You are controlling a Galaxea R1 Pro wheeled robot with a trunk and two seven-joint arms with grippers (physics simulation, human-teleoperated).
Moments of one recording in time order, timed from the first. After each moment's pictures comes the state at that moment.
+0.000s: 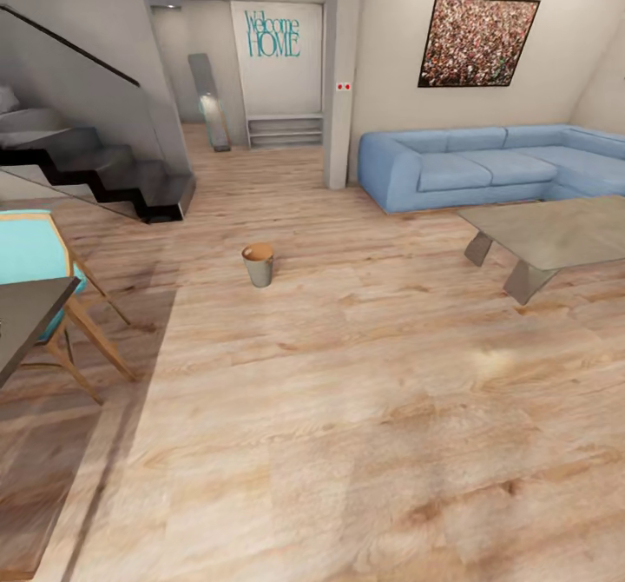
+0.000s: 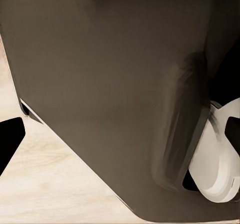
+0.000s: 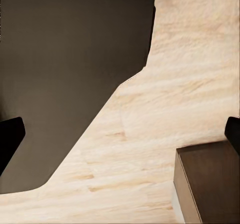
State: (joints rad) left arm -0.01 -0.07 0.00 -0.03 0.00 -0.06 0.01; right arm 0.00 0.00 0.01 0.02 0.01 0.00 -0.09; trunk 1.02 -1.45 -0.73
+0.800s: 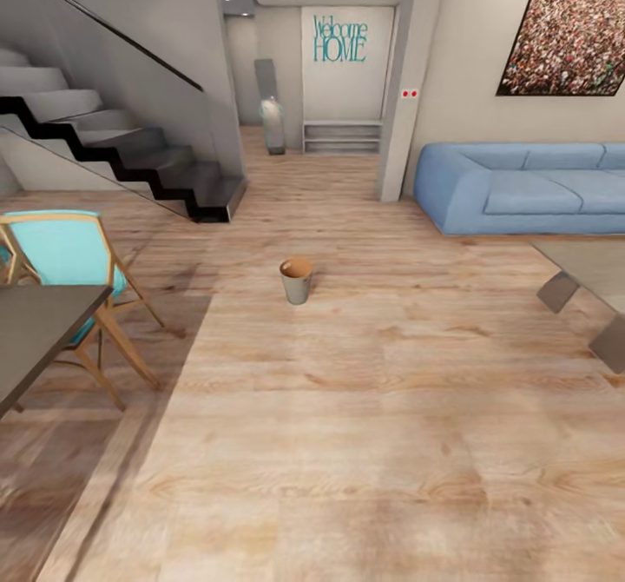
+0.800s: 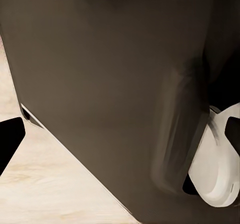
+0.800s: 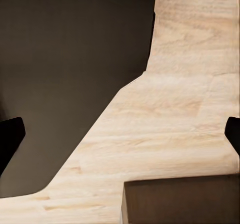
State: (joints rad) left arm -0.01 -0.07 0.00 -0.03 0.00 -0.06 0.01; right arm 0.01 0.01 0.01 0.02 0.01 0.00 -0.09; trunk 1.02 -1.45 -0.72
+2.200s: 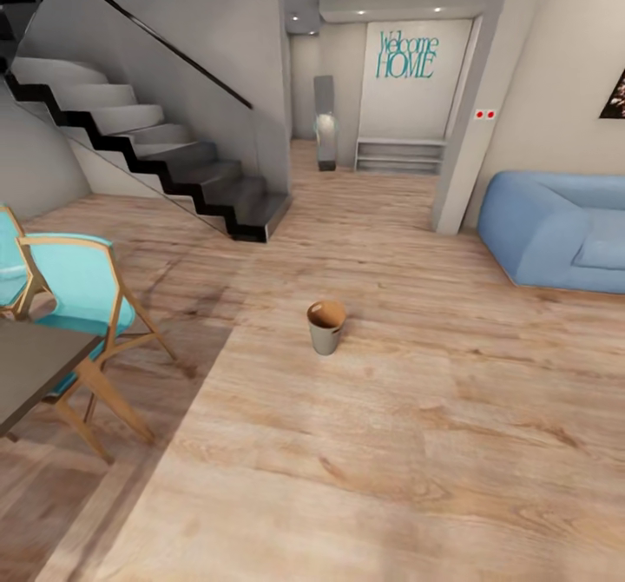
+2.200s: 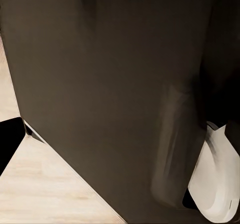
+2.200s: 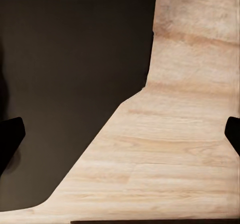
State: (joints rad) left arm -0.01 -0.07 0.00 -0.03 0.00 -0.06 0.01; right arm 0.01 0.01 0.01 0.02 0.01 0.00 -0.09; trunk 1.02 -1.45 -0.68
